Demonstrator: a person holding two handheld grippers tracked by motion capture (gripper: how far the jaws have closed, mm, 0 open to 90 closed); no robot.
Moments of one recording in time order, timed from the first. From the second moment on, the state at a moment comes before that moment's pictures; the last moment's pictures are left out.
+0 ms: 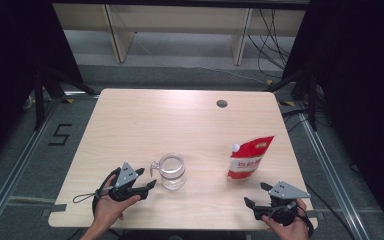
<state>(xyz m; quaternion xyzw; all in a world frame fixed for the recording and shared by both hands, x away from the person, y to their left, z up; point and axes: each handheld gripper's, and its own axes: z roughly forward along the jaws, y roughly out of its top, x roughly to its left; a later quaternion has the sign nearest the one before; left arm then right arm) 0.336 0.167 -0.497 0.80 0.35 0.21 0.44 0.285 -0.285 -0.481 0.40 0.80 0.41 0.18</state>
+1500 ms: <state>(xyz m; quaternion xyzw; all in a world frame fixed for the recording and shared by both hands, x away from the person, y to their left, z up) 0.346 0.148 -0.499 0.80 0.32 0.20 0.47 0.287 -0.284 -0.482 0.36 0.81 0.42 0.19</state>
